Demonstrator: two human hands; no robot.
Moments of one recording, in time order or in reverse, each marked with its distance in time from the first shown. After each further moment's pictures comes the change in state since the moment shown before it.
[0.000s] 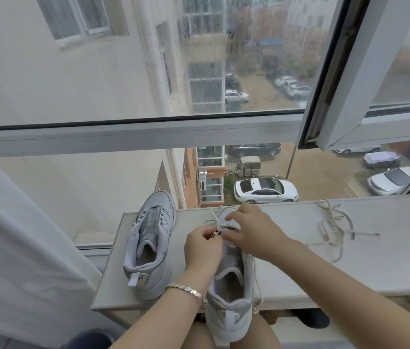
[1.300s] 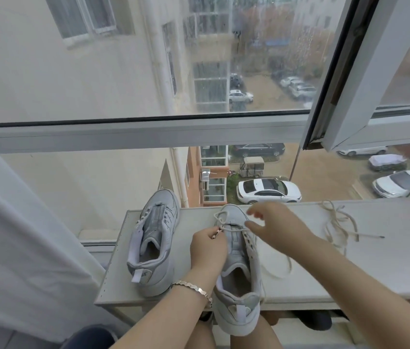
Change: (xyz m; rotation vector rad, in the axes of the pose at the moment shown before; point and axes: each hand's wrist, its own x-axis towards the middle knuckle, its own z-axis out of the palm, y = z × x) left_hand -0.001 -0.001 0.003 0.012 -0.034 -0.028; right_hand -0.010 0.018 -0.021 0.074 0.117 0.114
